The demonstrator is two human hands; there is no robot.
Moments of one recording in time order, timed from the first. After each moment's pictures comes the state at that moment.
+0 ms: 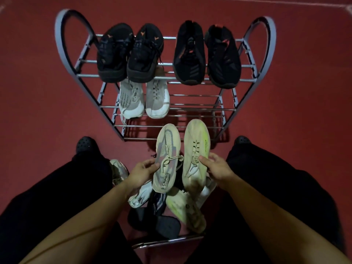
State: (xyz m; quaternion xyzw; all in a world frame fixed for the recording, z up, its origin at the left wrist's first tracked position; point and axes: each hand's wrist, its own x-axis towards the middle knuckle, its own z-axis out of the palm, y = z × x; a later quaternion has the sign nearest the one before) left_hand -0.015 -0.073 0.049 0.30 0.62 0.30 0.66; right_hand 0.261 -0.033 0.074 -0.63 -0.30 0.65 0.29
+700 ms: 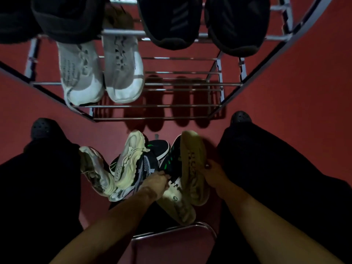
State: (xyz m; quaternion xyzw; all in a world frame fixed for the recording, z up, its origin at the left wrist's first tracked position) left_hand 0.075 -0.064 -0.126 0.69 0.54 -0.20 0.44; right_hand 0.298 -0.032 -0.050 -0.74 -0.28 0.59 0.15
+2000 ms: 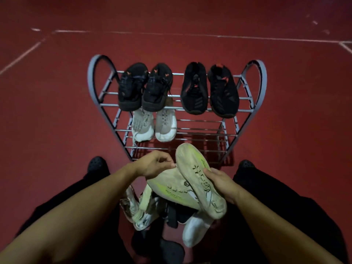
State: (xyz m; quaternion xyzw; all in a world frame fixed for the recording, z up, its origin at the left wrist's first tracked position) left_hand -0.026 0.007 0.156 0.65 0.53 0.16 0.51; right_hand 0.258 -0.023 0.146 -0.59 -0.40 0.67 0.22
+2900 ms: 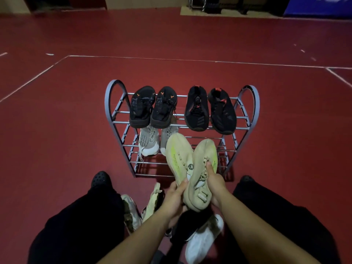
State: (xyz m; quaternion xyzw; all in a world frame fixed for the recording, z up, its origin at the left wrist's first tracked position) left_hand 0.069 -0.087 0.183 0.17 0.49 0.44 0.74; right_hand 0.206 -0.016 0.185 -0.65 -0.26 0.62 0.35
